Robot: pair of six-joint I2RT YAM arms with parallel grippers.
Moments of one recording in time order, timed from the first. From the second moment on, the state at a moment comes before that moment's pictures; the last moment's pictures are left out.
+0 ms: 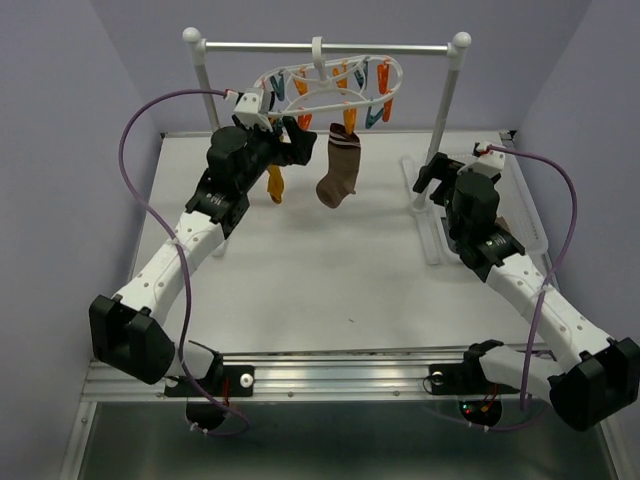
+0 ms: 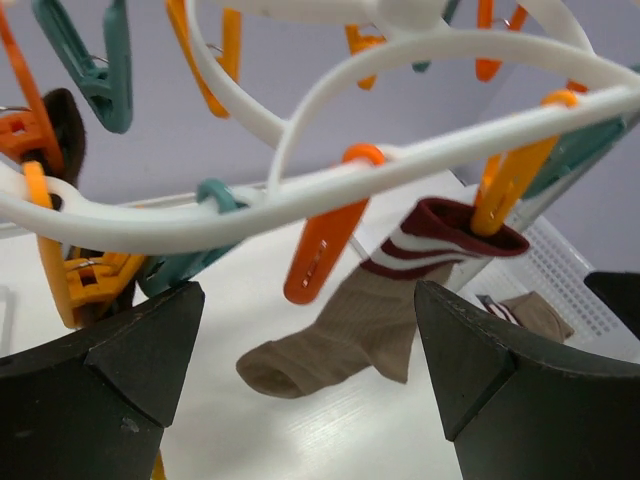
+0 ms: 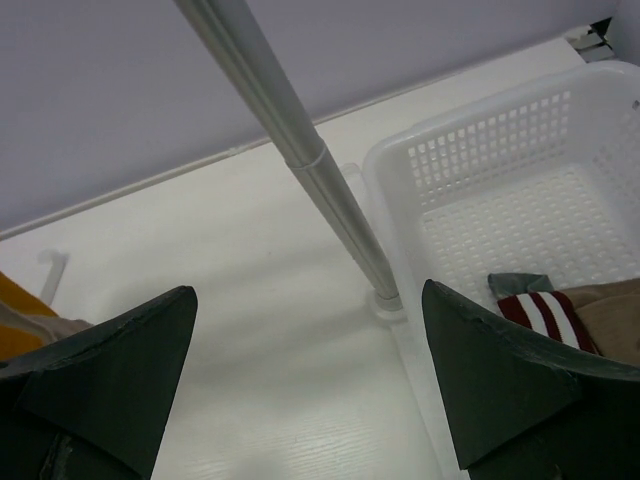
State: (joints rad) left arm -0.44 1.35 1.24 0.11 0.10 -0.30; right arm 0.41 1.08 0.93 0.02 0.52 0.39
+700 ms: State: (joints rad) left arm -0.24 1.60 1.50 0.11 0.05 -0.37; right arm 0.35 1.13 0.94 0.00 0.55 0.39
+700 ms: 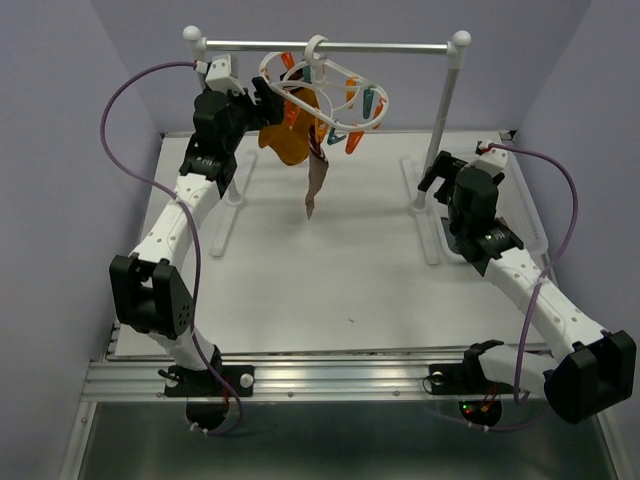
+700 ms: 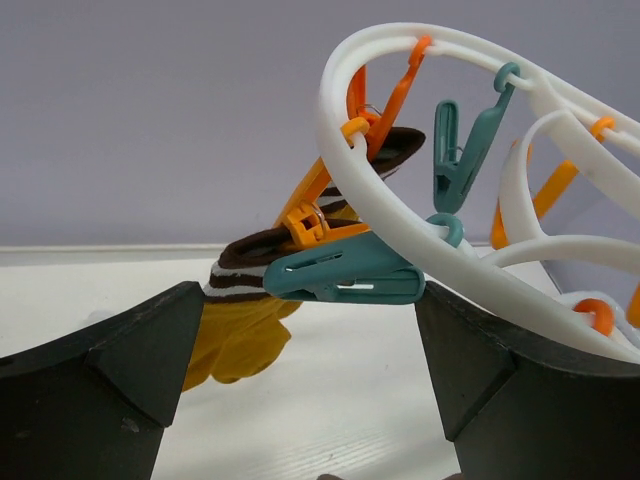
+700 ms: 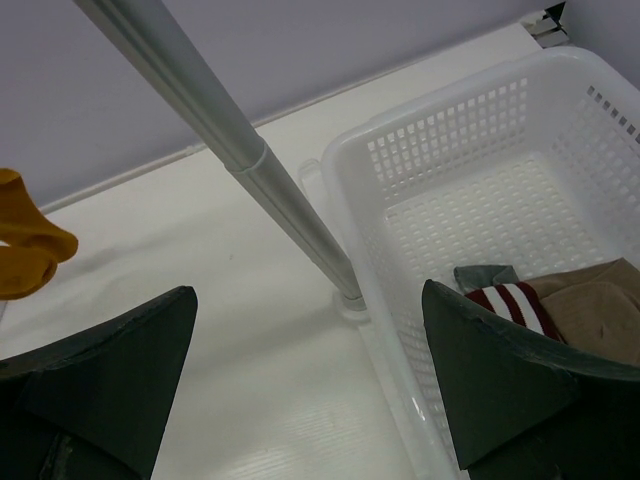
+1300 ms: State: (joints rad) left arm -0.23 1.69 1.65 0.07 0.01 -0.37; right arm 0.35 1.09 0.94 0.02 0.36 0.30
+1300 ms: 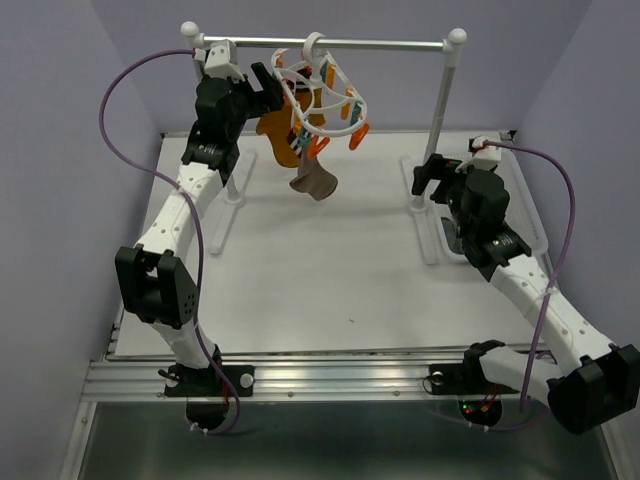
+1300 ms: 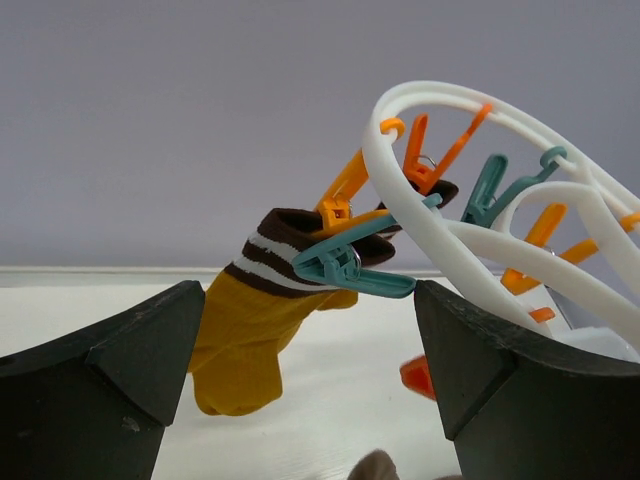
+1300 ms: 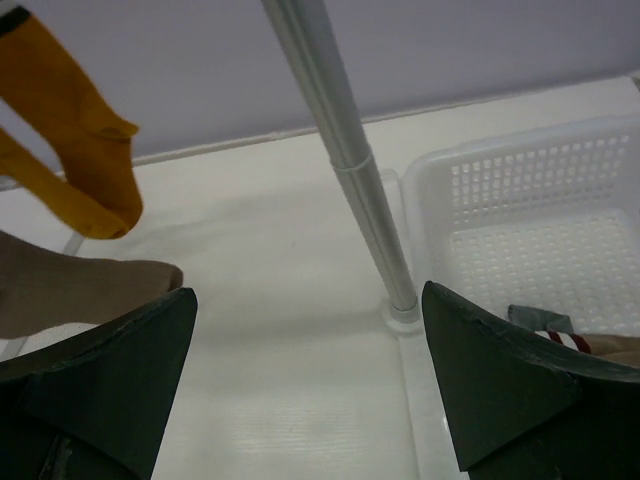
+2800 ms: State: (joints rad) left arm -0.23 1.20 1.32 0.00 0.12 -0.27; right arm 0.35 1.12 0.94 0.13 0.14 0.29
